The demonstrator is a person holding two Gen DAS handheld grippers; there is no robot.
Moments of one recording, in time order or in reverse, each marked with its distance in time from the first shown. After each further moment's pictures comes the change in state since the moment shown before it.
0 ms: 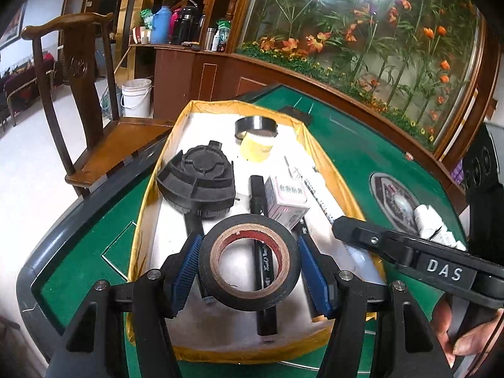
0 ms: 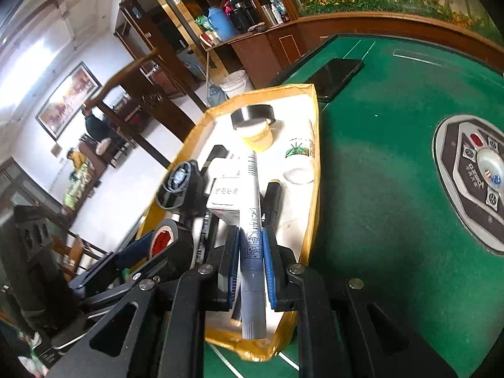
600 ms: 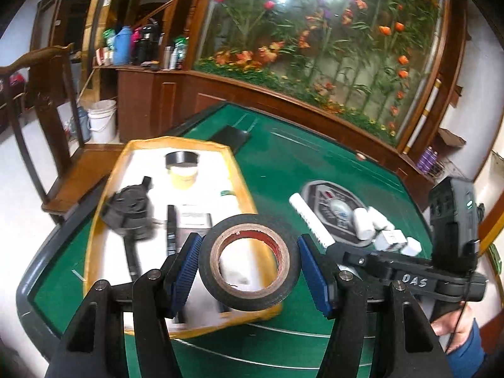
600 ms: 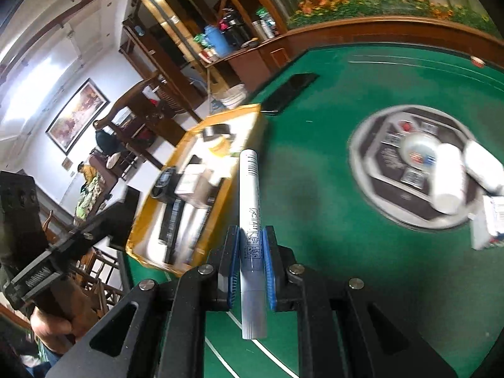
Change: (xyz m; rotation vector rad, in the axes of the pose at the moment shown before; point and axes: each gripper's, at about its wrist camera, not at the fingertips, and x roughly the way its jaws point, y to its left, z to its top) left arm -0.053 -0.065 0.019 0.069 -0.043 -0.129; right arm -0.085 -0.079 -0.020 0.039 -0.057 0.083
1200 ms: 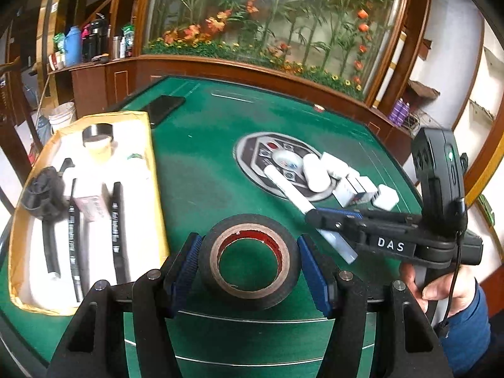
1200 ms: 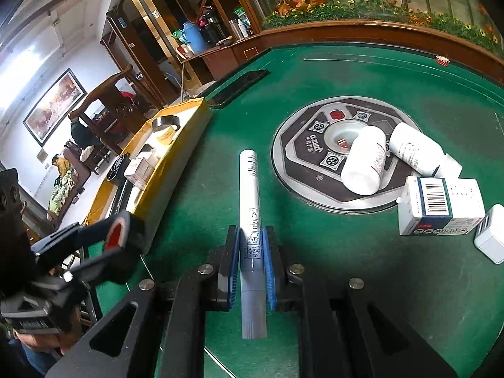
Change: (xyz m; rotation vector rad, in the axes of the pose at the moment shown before) left arm 0.036 -0.089 -0.037 0.156 0.124 -0.107; right arm -0.033 -0.067 -0.024 -0.019 0.003 -0.145
